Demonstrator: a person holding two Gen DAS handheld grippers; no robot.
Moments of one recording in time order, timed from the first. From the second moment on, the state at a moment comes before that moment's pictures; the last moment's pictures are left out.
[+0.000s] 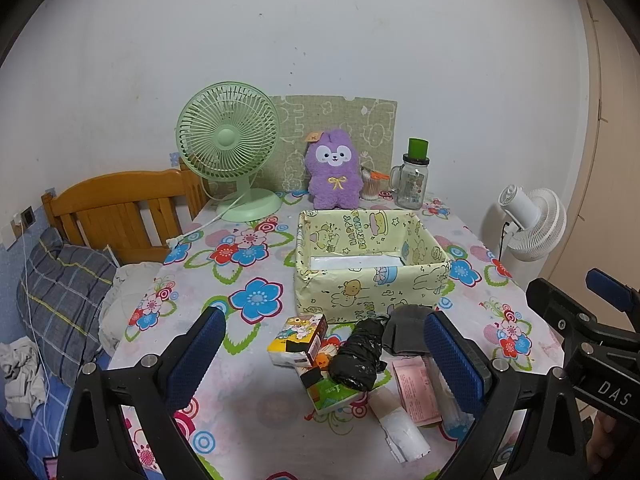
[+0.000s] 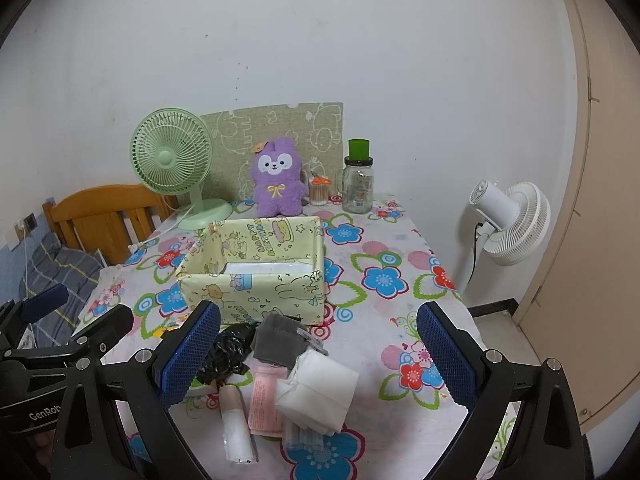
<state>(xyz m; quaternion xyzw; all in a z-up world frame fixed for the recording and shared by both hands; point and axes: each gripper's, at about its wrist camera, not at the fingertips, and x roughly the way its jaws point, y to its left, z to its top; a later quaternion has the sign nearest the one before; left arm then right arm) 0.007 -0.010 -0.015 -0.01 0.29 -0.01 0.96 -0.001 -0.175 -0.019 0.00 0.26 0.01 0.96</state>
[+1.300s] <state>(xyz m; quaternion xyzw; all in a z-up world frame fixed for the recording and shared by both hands) 0.050 -0.026 -0.073 0.00 0.35 -0.01 0.94 0.035 -0.185 -0.060 0.01 0.29 0.02 0.96</state>
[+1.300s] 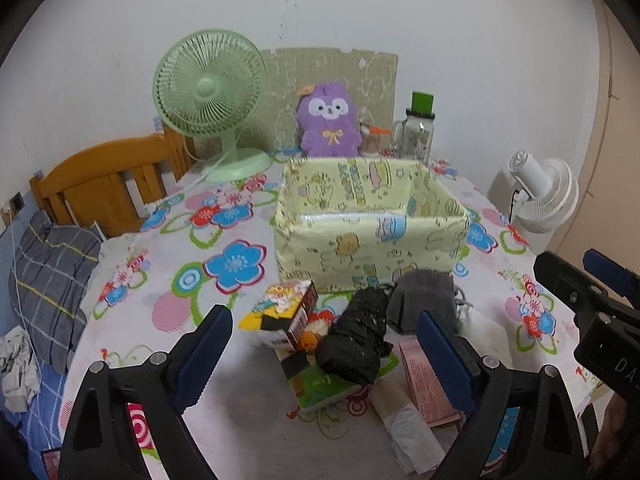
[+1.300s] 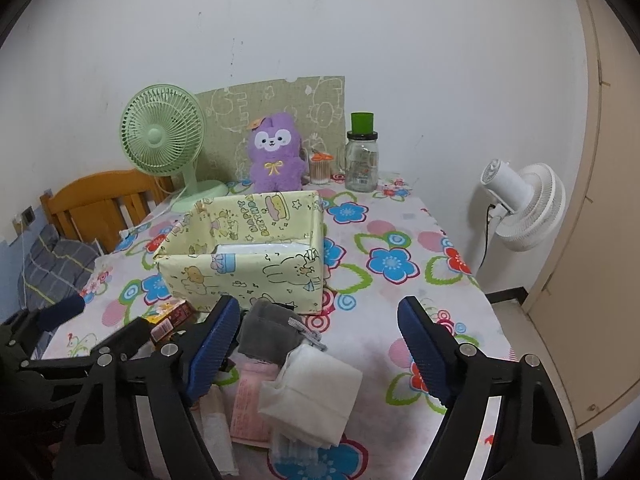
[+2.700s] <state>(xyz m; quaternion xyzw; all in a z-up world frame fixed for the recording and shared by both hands) 0.098 -0.050 -0.146 0.03 0.43 -0.05 0.90 0.120 -0.150 -0.146 -0.01 0.39 0.06 0.92</state>
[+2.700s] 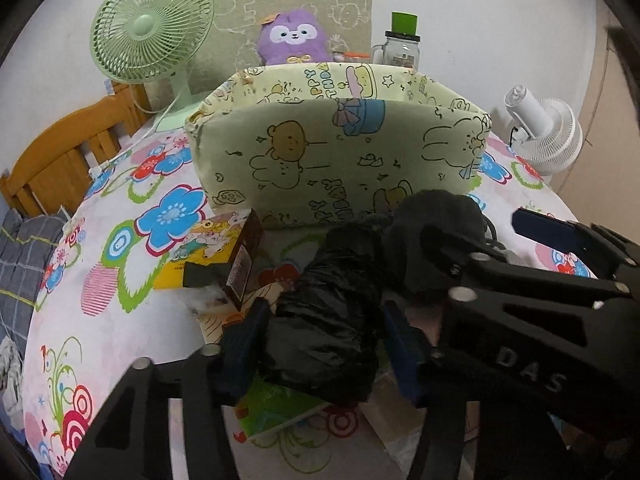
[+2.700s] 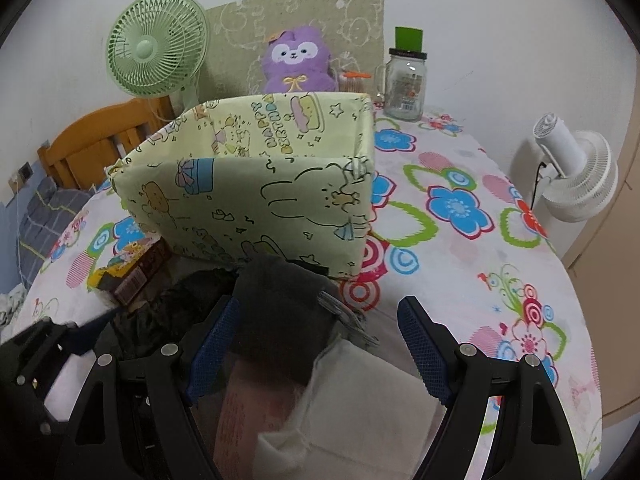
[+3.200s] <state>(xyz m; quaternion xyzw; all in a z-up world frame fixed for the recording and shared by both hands) 0.097 -0.049 -0.142 0.03 0.43 -0.07 0.90 0.128 -0.134 -0.156 -0.03 0.42 0.08 0.90</state>
